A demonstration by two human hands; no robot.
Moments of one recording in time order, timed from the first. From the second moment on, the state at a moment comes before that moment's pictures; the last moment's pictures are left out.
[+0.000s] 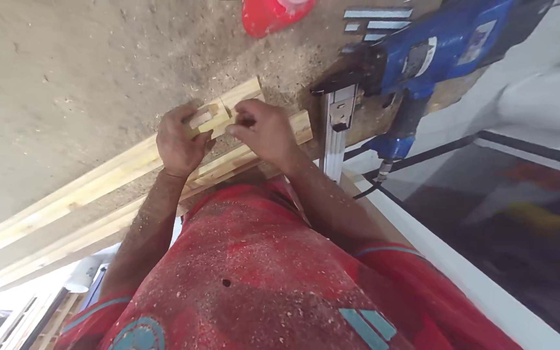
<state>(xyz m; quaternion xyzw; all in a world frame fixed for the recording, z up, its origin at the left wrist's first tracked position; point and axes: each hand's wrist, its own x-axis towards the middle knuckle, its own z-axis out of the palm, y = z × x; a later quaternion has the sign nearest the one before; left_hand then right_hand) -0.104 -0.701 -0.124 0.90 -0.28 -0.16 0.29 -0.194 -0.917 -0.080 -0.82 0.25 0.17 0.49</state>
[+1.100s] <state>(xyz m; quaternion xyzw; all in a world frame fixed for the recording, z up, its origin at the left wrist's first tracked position) -0.098 -0.702 -0.113 0.90 -0.24 -0.23 0.28 -0.312 -1.020 0.054 -0.71 0.39 0.16 0.56</state>
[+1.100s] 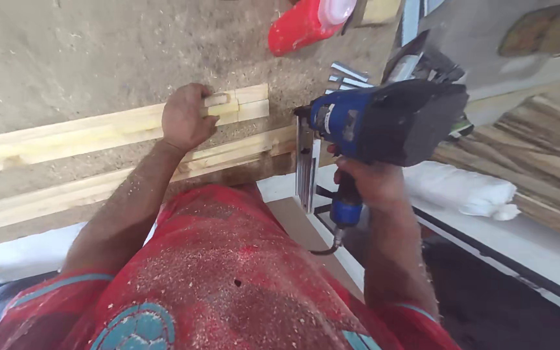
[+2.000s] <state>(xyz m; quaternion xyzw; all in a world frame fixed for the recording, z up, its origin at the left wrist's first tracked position) -0.079 -0.675 -0.116 0.84 -0.35 -0.23 0.35 -0.214 -0.829 0.089 -0.81 0.35 0.25 0.40</state>
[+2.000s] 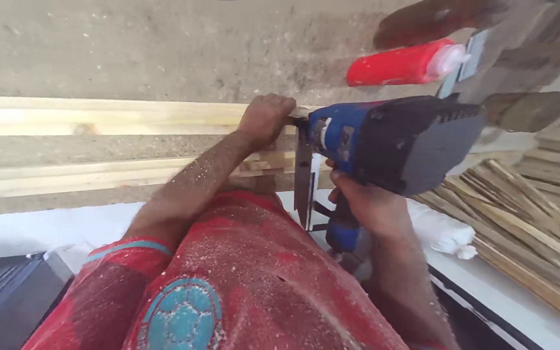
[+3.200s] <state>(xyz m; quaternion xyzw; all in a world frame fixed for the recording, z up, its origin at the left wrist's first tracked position) -0.048 -0.447 -0.109 0.91 -0.18 -0.23 0.29 -0.235 -0.838 0.079 -0.76 0.38 0.21 0.48</state>
